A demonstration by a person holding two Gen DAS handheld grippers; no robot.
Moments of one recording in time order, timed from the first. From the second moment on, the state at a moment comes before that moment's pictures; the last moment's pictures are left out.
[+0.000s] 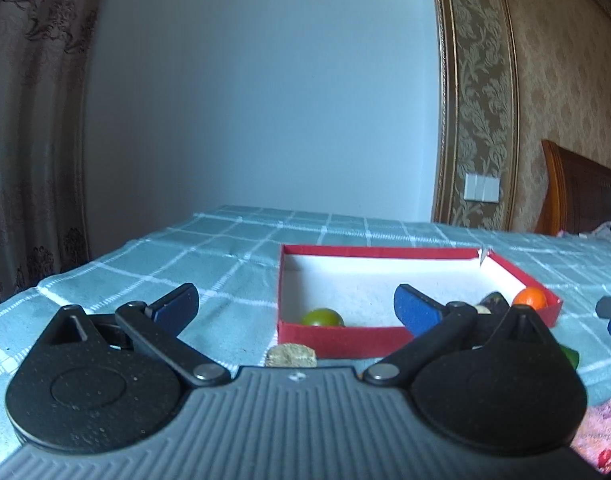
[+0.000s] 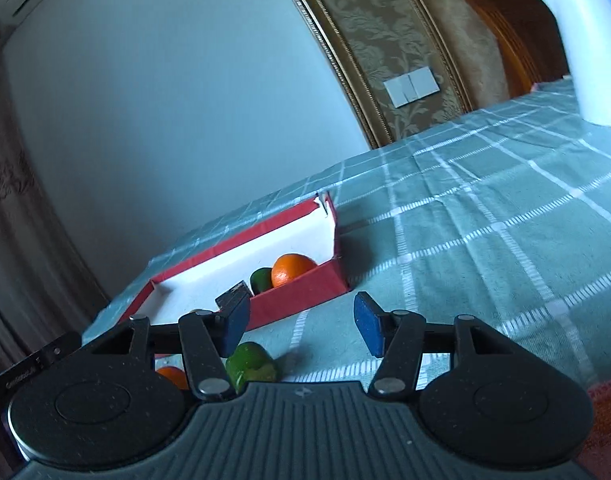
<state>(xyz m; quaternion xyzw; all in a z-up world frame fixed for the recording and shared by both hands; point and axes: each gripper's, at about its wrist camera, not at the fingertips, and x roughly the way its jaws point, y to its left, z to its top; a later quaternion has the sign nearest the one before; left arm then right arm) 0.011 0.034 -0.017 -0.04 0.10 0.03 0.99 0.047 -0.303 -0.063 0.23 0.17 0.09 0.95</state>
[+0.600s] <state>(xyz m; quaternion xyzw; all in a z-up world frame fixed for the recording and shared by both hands) -0.010 0.045 -0.012 0.01 0.16 0.02 0.99 0.044 -0.308 -0.067 0.24 0.16 0.09 0.95</state>
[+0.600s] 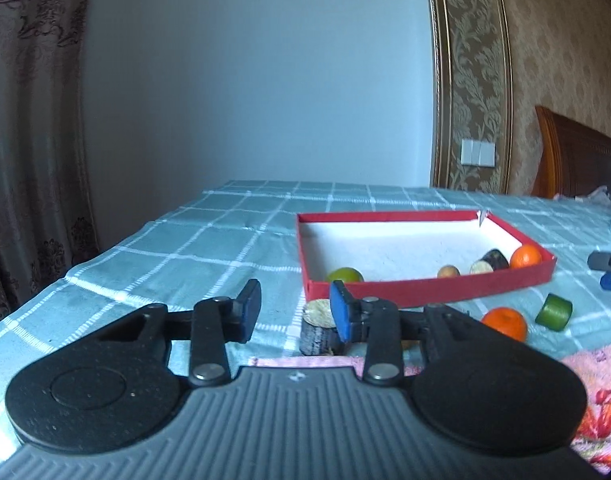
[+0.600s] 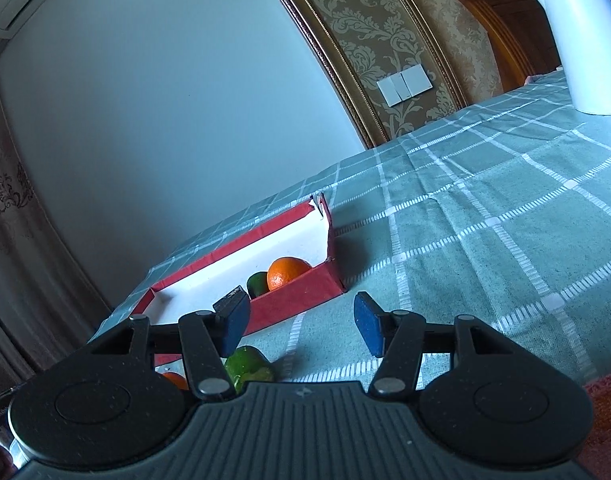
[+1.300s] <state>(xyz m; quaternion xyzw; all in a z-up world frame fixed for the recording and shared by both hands) 0.032 0.031 -0.033 0.02 0.23 0.02 0.97 0.044 -0.309 -0.068 0.25 0.16 0.09 0.95</state>
